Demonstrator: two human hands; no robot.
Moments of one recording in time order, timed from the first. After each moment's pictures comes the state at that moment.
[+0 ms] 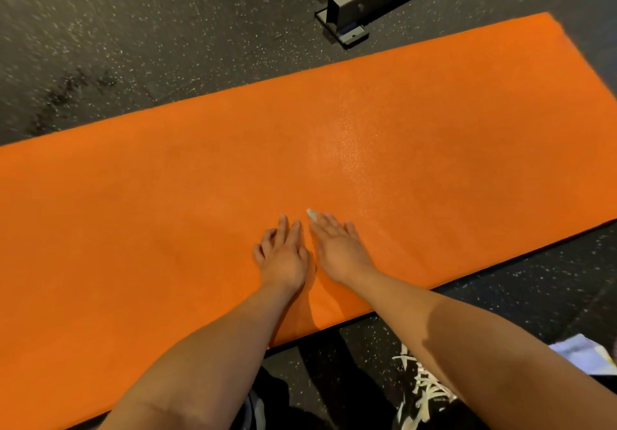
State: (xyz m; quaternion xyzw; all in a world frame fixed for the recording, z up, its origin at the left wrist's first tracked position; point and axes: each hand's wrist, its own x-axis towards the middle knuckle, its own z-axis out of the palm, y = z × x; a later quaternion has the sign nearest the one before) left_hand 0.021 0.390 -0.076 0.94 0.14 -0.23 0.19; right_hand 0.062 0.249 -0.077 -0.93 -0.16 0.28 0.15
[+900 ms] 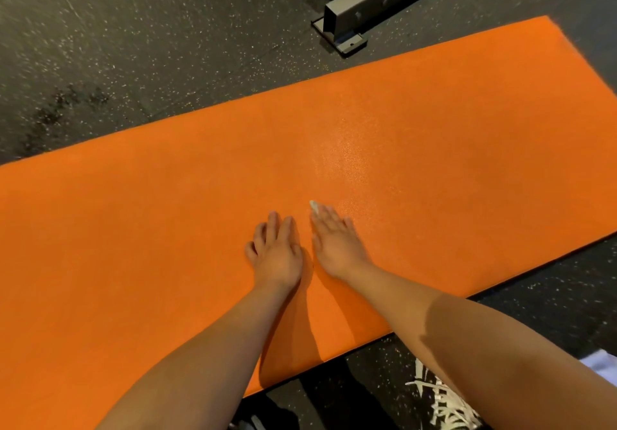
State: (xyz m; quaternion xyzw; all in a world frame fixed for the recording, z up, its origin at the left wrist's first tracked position) left_hand 0.061 0.412 -0.074 0.95 0.15 -0.19 0.19; right_hand 0.104 0.270 -0.083 -0.95 -0.13 0.25 0.16
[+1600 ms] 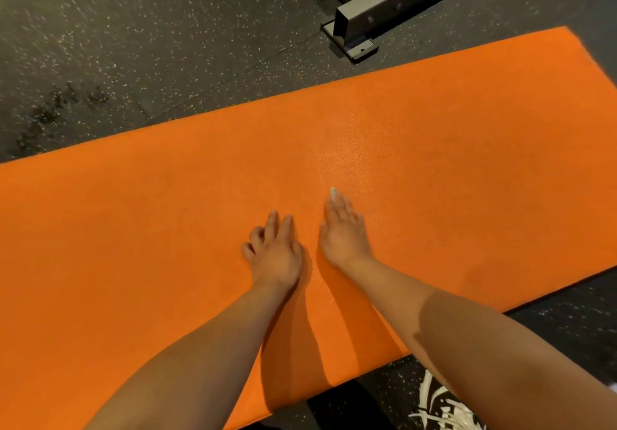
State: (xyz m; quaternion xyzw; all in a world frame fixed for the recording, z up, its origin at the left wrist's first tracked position) left_hand 0.094 0.421 -0.081 0.95 0.16 -0.20 0.17; right_hand 0.152 0.280 -0.086 -0.95 -0.06 0.24 0.18
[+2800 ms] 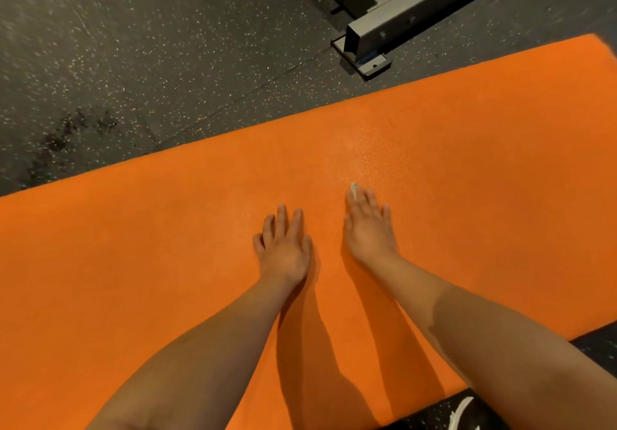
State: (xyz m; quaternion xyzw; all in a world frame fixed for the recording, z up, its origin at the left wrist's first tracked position) left_hand 0.166 0.441 -0.092 0.95 0.13 -0.23 0.19; right_hand 0.219 0.263 -0.100 -0.97 -0.06 0.19 0.15
